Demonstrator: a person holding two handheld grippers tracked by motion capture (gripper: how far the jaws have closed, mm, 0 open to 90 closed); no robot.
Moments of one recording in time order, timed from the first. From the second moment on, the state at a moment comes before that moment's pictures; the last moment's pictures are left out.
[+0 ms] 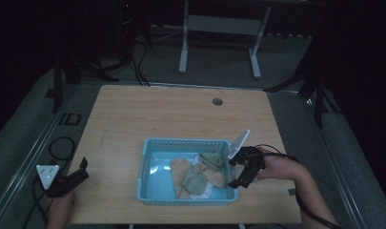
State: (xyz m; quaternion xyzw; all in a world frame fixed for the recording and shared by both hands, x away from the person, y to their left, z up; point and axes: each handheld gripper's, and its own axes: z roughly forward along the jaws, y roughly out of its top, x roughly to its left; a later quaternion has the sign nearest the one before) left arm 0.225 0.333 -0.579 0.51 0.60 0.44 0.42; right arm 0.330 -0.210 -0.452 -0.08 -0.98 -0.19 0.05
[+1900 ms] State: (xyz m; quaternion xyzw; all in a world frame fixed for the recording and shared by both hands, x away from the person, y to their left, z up) left arm 0.225 0.334 -0.579 0.51 0.60 0.44 0.42; right arm 0.337 -0.094 -0.459 0.02 -0.99 -0.16 0.04
